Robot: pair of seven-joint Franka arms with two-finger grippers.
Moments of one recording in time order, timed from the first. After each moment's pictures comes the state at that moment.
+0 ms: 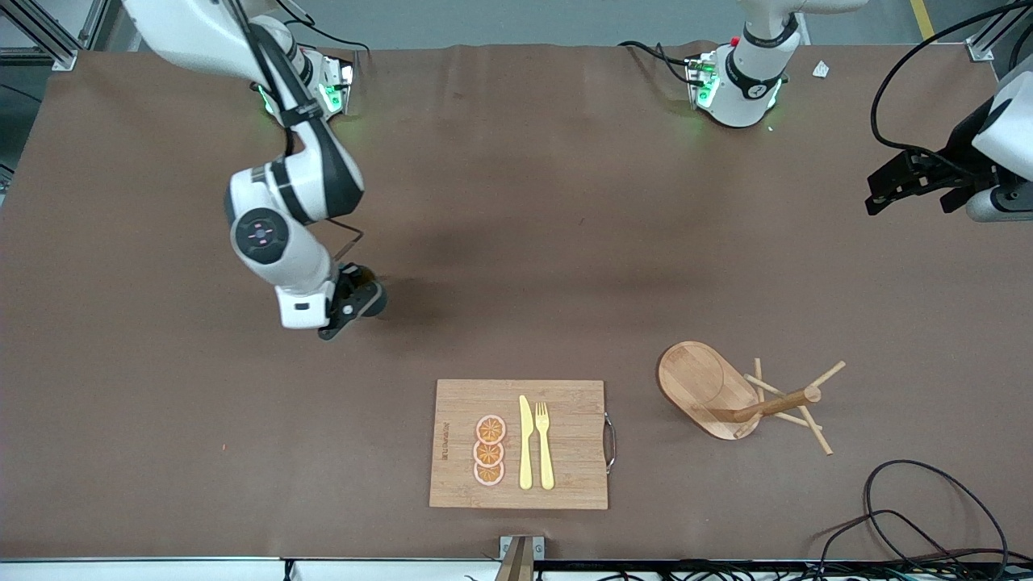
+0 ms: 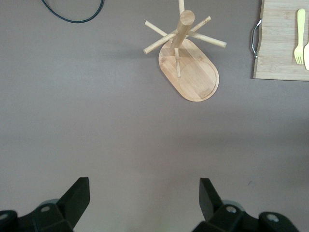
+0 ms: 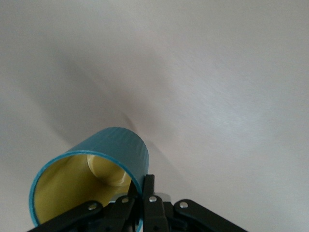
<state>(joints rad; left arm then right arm) -0.11 -0.01 0.02 -1.54 -0.01 1.55 -0.11 0.38 0.33 -0.09 -2.00 0.01 2.24 -0.63</state>
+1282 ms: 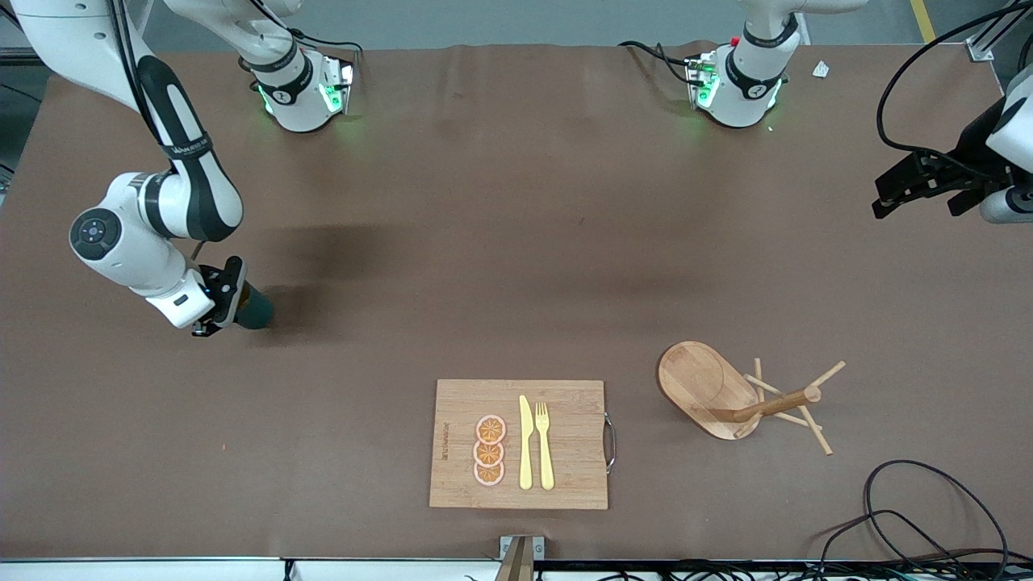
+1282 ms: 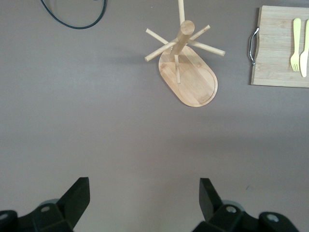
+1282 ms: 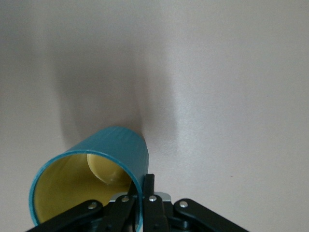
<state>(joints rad) -0.10 0.00 0.02 -1.51 -0.01 1.55 -0.11 0.01 0.30 -0.08 -2.21 0.00 2.56 -1.59</state>
